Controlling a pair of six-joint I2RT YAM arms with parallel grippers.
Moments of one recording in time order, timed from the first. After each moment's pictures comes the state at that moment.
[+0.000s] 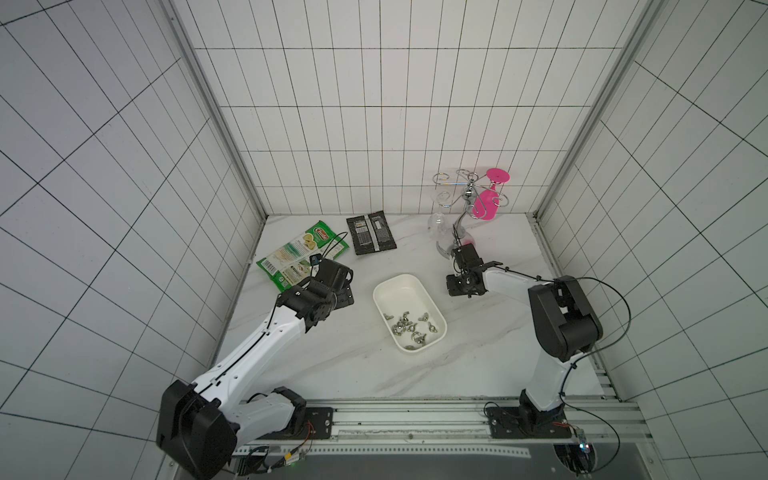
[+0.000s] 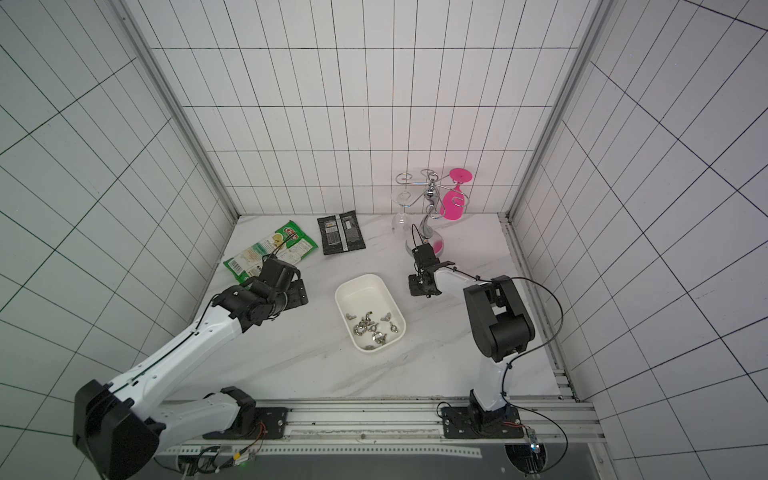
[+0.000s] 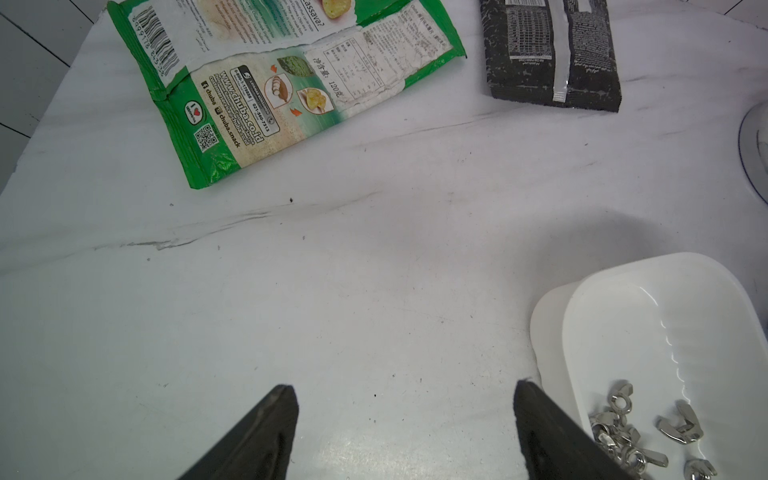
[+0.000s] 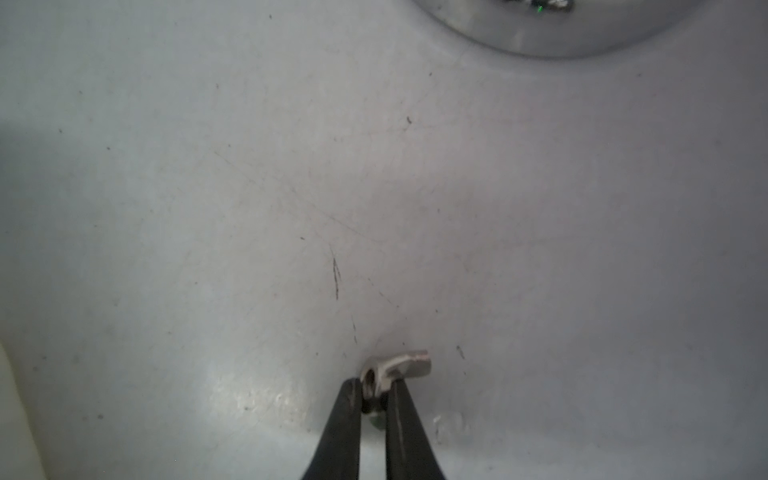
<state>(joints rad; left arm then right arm) -0.48 1.16 0.95 -0.78 -0.32 -0.68 0.46 1.85 1.11 -0.37 0.06 0.18</state>
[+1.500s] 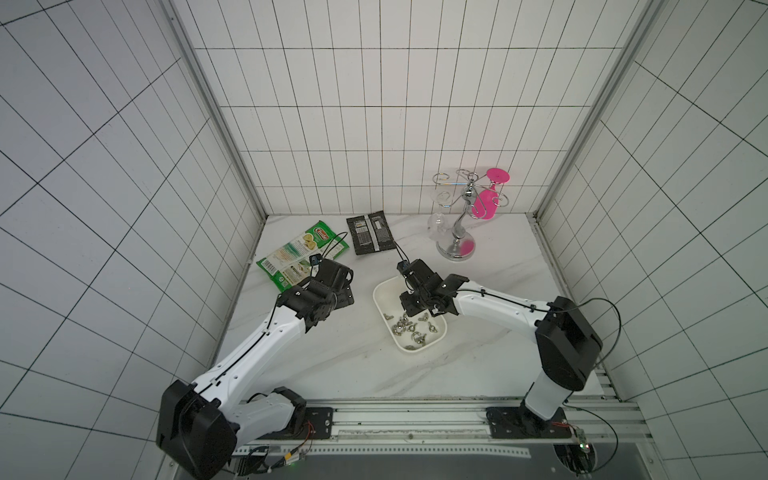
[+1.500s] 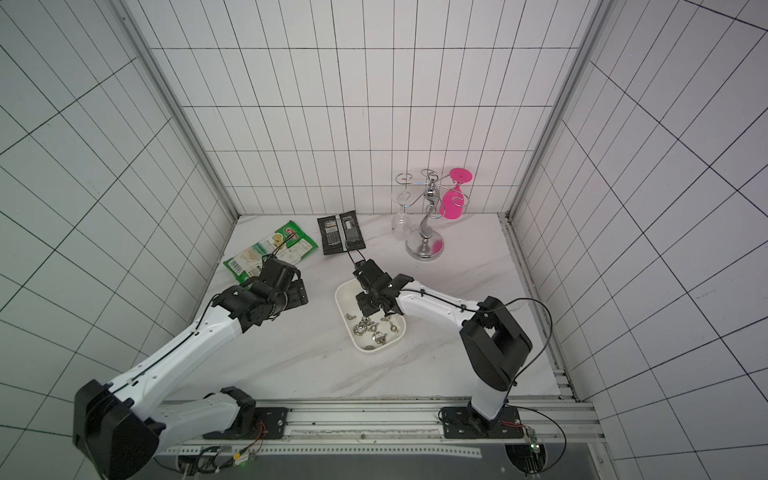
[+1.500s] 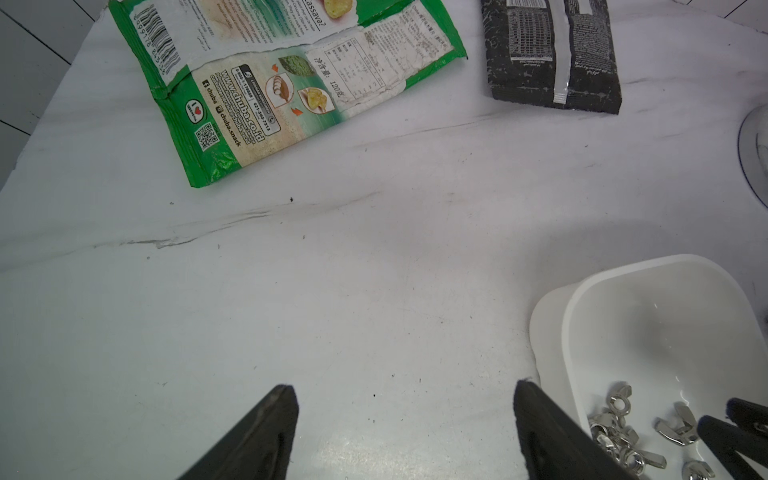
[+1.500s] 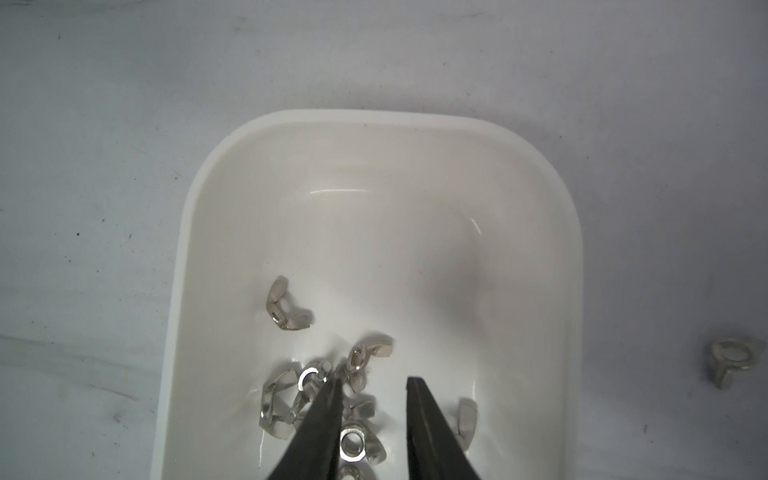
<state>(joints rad) -0.48 1.16 0.95 -0.78 -0.32 -0.69 0.93 1.73 1.21 -0.50 0.08 0.30</state>
